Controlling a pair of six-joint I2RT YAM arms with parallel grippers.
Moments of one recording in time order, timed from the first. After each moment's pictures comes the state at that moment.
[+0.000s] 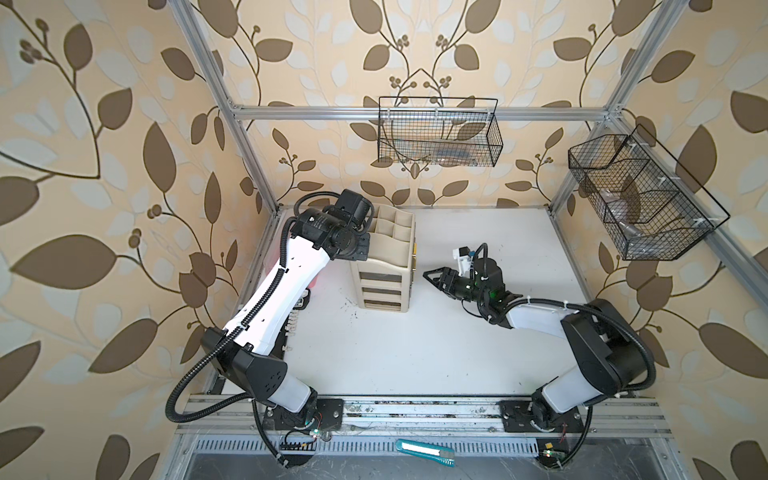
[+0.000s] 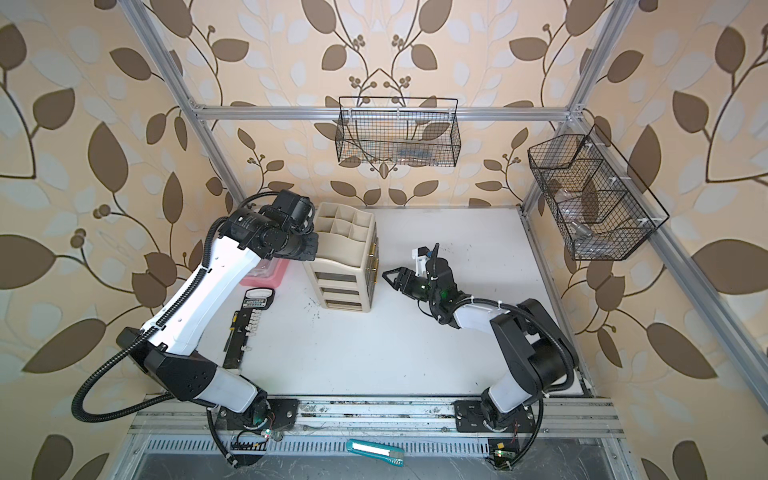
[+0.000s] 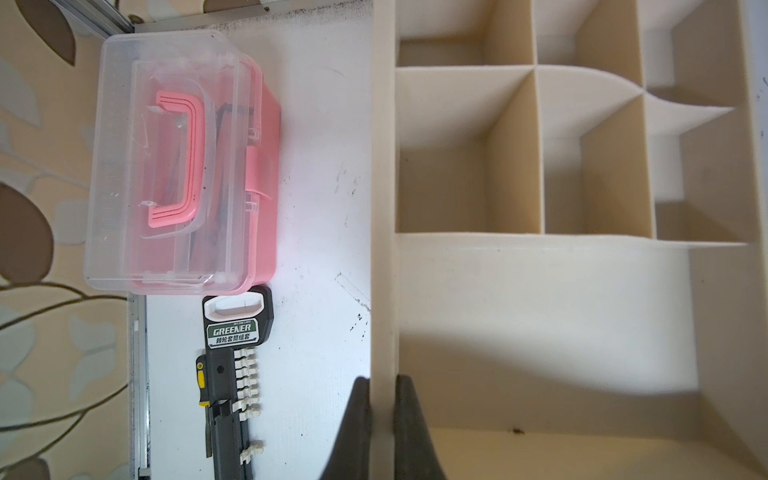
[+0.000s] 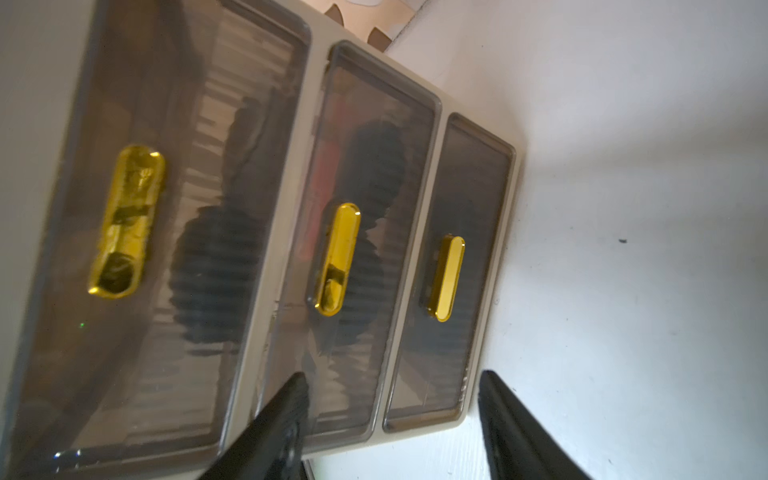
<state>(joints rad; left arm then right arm) -0.45 1.51 1.76 -1.28 -0.23 -0.32 0.45 1.63 0.65 0.59 -0.44 0.97</state>
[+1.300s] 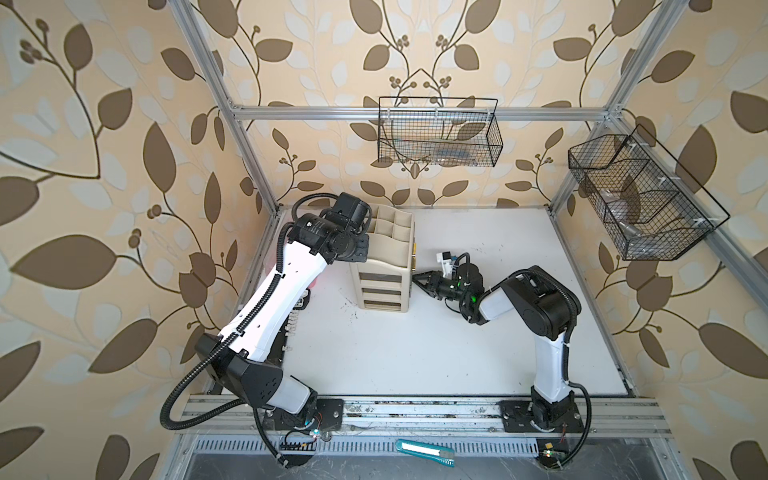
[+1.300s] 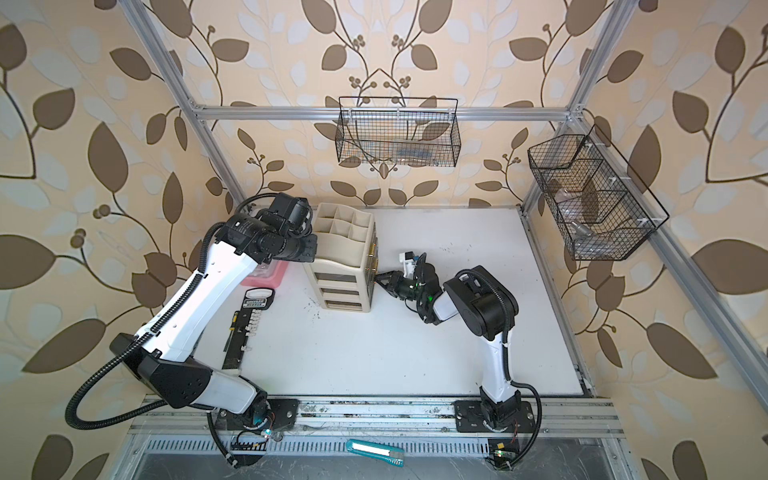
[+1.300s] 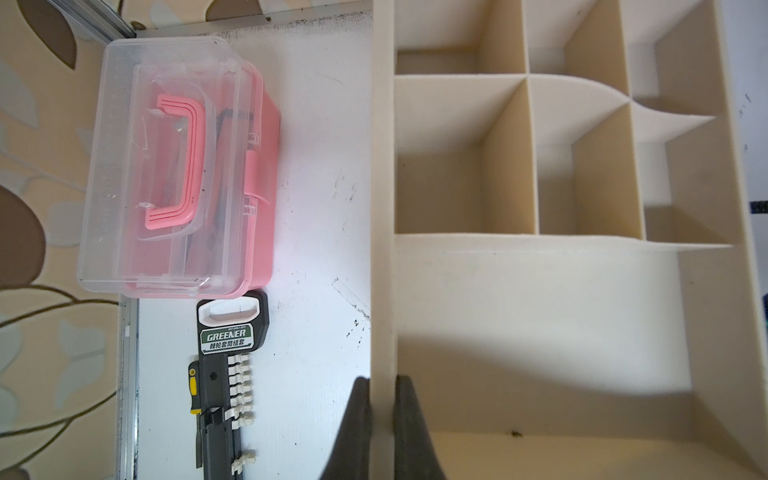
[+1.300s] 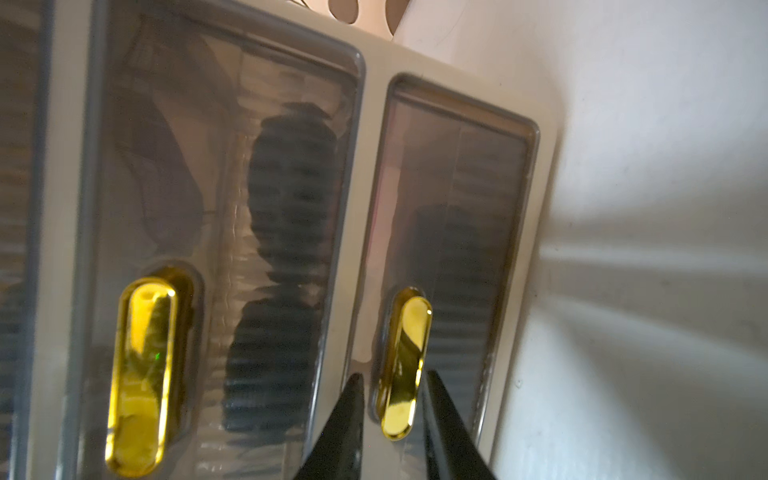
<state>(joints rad) -0.45 1.48 1.71 -1.24 -0.23 -0.32 0.46 2.07 0.77 1.05 -0.56 1.16</state>
